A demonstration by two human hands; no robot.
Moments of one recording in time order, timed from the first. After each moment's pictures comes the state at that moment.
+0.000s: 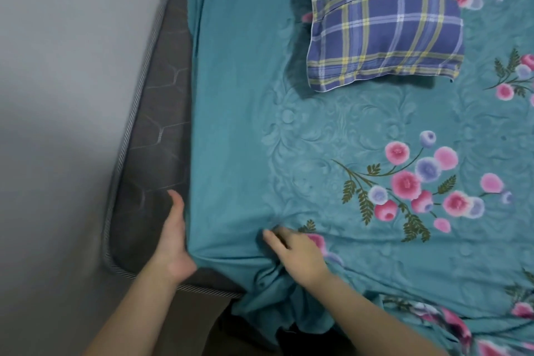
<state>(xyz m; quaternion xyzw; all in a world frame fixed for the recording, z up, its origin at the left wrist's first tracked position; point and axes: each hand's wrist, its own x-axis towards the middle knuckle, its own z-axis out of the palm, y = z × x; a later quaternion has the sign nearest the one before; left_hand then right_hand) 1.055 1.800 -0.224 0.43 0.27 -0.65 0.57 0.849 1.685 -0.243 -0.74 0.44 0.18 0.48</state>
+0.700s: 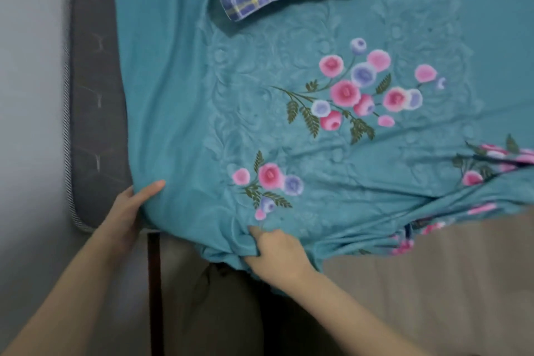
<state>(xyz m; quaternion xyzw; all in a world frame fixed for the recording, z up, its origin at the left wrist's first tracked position) 1.016 1.869 -0.208 0.70 -0.02 -0.56 0.44 0.737 1.810 -0.196 -0.79 0.42 0.17 0.40</state>
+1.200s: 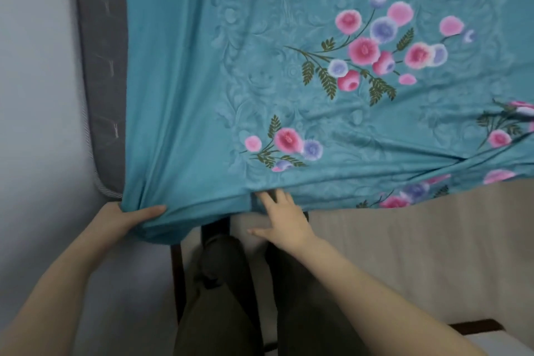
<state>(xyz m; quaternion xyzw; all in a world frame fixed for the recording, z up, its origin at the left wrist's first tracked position) 1.034 1.951 -0.176 0.80 -0.06 -0.55 0.24 0.741 1.853 -0.254 -0.79 0.44 0.16 0.39</state>
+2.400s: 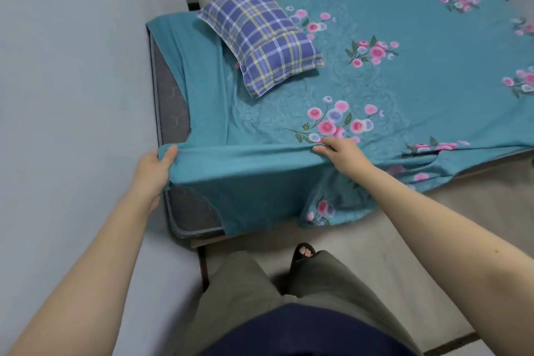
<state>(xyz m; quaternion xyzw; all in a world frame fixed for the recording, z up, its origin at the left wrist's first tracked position) 1.103 1.880 0.056 0.76 -0.23 -0.43 0.43 0.735 1.737 0.037 -0.74 0.56 -0.05 0.36</state>
